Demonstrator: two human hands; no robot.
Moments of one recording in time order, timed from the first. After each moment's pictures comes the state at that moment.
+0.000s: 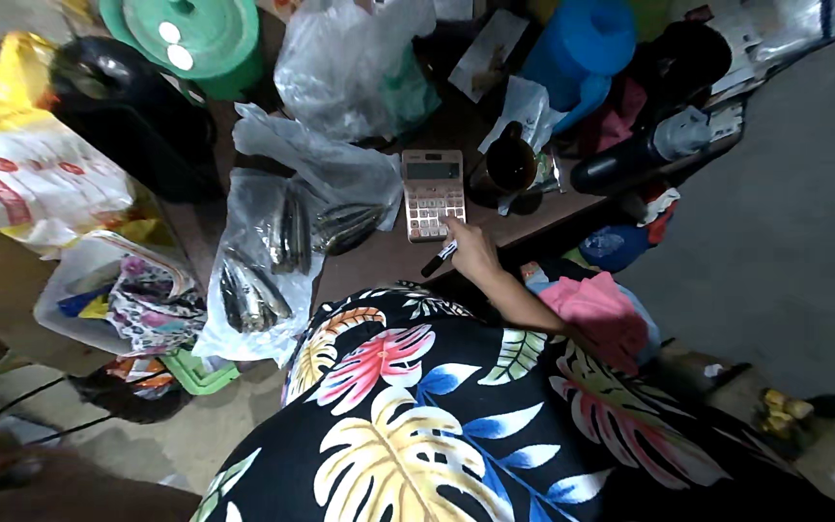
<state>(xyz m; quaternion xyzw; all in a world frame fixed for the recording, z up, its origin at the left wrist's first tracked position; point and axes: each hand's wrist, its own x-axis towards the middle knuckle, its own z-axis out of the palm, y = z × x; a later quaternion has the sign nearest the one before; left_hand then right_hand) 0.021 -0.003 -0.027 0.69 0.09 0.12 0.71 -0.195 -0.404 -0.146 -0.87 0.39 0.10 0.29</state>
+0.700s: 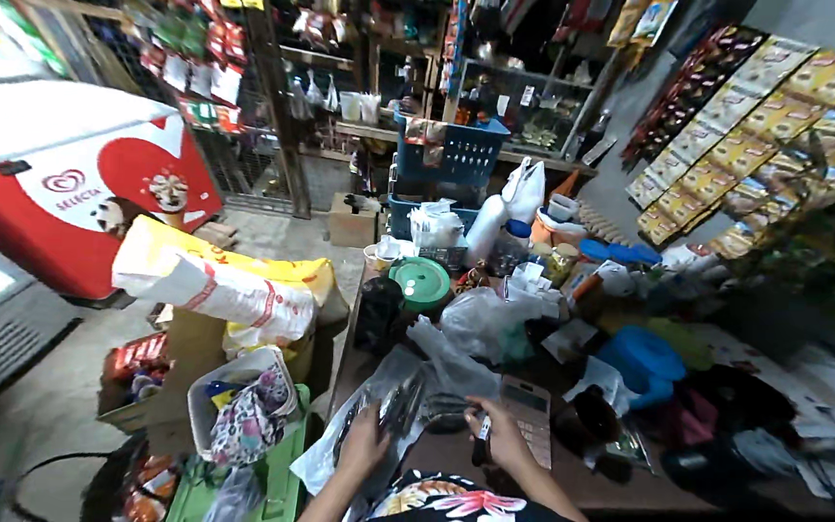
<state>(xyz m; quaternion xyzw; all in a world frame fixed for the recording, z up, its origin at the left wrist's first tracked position) 0.037 -0.096 -0.174 0.90 -0.21 -0.23 0.30 -0.100 -0.341 -0.102 -0.87 0.20 -0.01 0.44</state>
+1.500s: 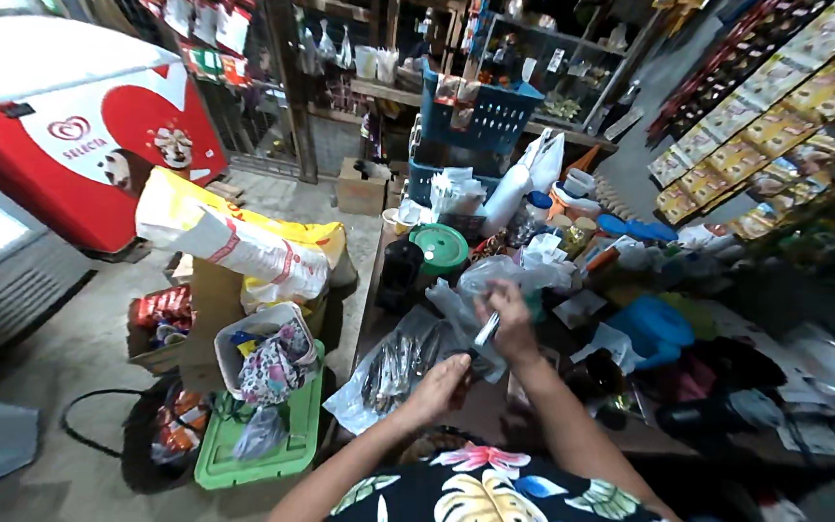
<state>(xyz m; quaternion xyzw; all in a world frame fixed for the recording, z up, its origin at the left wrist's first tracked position) -0.013 -0.111 -0.046 0.49 -0.29 -0.41 0.71 -0.020 -0.302 -0.008 -0.92 0.03 -0.36 0.16</state>
